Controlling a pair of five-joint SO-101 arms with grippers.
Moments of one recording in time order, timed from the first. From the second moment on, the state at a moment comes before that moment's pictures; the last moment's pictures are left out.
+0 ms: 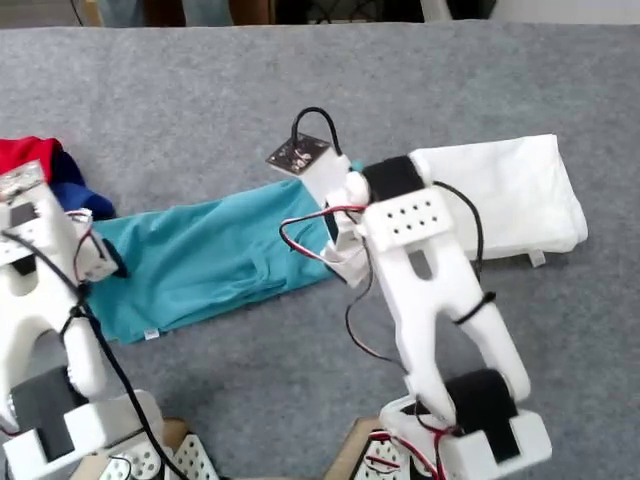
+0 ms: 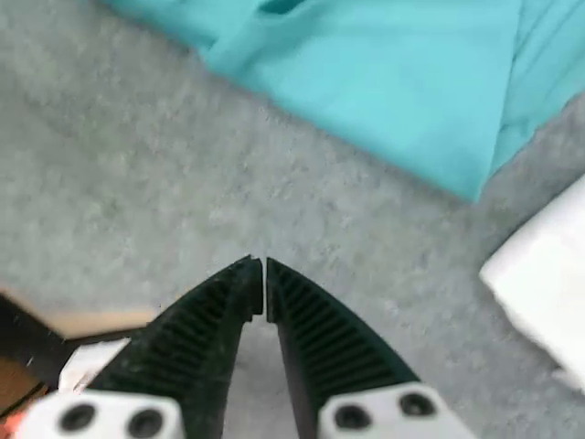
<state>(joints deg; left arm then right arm) -32.4 -11.2 32.1 70.4 5.4 -19.7 -10.3 12.8 93.7 27.4</state>
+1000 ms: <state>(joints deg) -38.9 -11.0 28.4 70.4 -9.3 -6.1 13.8 1.8 85.8 29.7</state>
